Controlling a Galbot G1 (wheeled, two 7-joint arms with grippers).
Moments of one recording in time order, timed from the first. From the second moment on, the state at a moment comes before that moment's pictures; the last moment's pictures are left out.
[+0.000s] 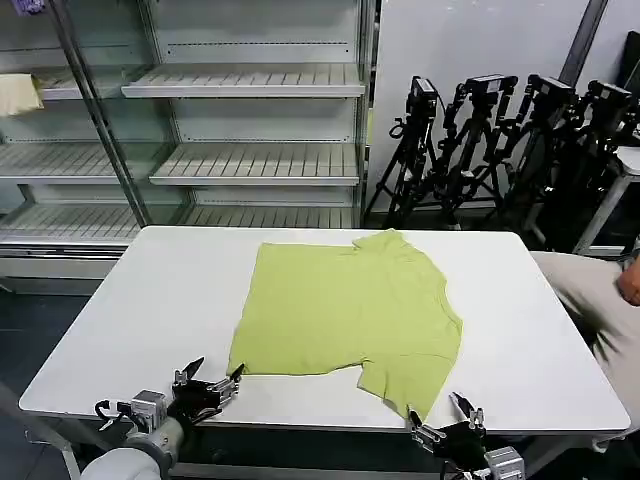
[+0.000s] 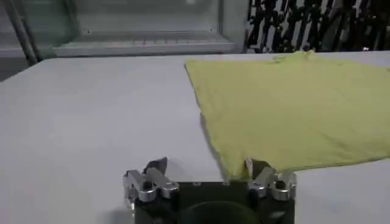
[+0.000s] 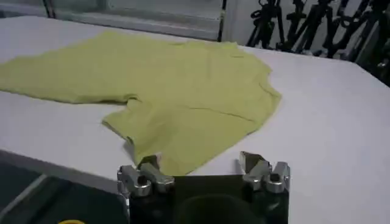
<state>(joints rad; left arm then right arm) 1.46 -1.06 -0.47 -2.14 -0.53 0.57 -0.14 -1.75 1.18 0.48 2.34 0.27 -0.57 0.09</state>
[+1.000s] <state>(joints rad) 1.44 -1.07 -0.43 -2.15 -0.55 0.58 -0.11 -1.67 1.16 0.48 2.33 0.34 -0.56 0.10</state>
